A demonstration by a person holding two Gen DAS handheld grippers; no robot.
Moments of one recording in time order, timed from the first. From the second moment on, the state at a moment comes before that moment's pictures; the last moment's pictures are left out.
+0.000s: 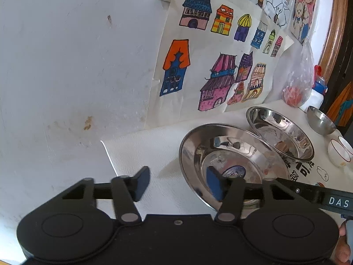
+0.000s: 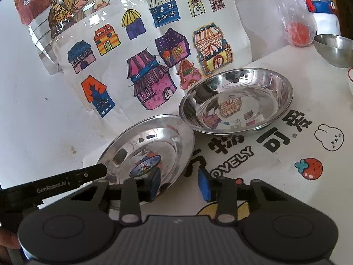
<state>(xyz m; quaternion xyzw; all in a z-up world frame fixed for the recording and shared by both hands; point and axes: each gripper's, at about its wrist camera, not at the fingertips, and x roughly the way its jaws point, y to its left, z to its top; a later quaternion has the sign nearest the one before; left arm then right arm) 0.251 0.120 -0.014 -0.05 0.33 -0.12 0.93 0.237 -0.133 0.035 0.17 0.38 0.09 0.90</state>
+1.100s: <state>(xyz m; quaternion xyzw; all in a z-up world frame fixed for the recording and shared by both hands) 0.219 0.117 -0.003 -0.06 0.35 -0.13 0.93 0.203 -0.137 0.044 0.16 0.38 0.12 0.90</state>
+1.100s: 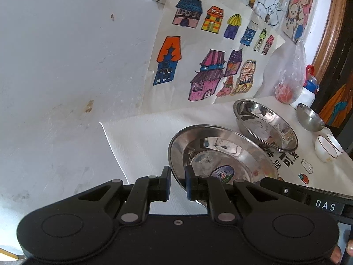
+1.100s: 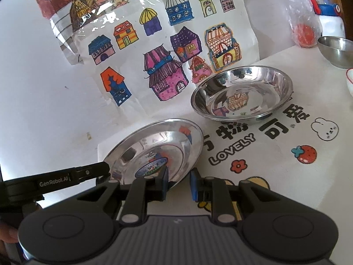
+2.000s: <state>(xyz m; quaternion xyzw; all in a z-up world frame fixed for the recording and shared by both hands) 0.181 0.049 0.026 -0.03 0.32 -0.17 0.93 0.162 -0.201 0.065 0.15 0.31 0.08 0.94</state>
